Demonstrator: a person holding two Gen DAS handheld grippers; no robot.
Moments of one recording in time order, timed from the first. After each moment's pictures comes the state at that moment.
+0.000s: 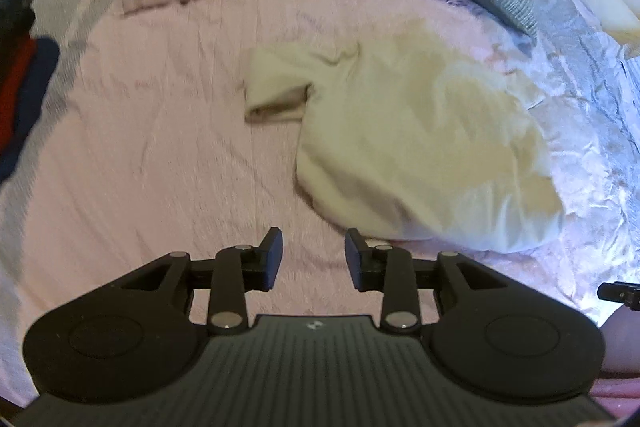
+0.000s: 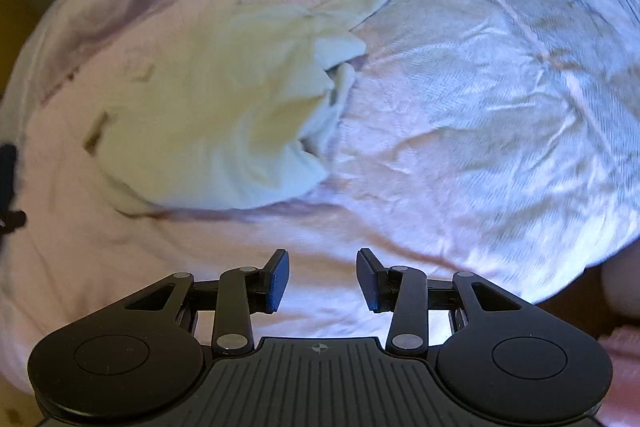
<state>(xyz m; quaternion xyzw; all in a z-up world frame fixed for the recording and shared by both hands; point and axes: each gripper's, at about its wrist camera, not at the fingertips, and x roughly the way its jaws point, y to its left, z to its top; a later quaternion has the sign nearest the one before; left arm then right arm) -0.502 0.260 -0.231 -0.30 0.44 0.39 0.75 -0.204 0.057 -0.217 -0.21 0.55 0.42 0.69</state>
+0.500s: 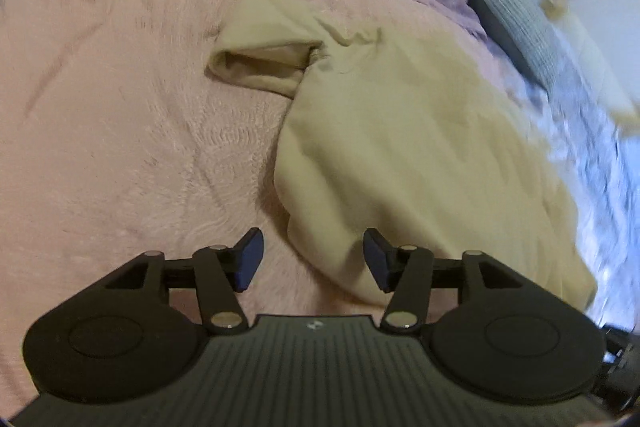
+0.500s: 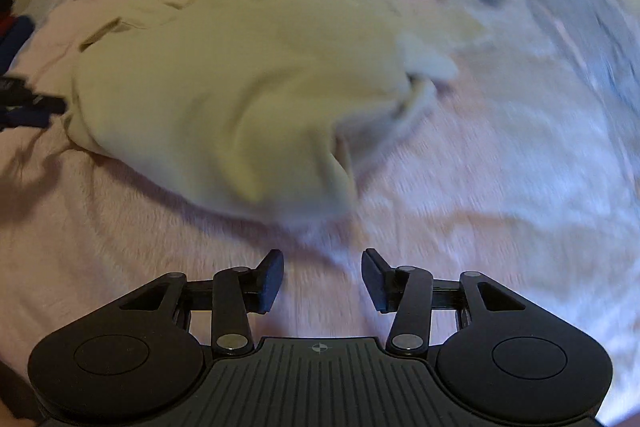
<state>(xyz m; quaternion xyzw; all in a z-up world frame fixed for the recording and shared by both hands) -0.488 0.305 -0.367 -0.42 0.33 0.38 0.76 -0.211 0.091 -0.328 -0.32 0.39 0.55 0.66</state>
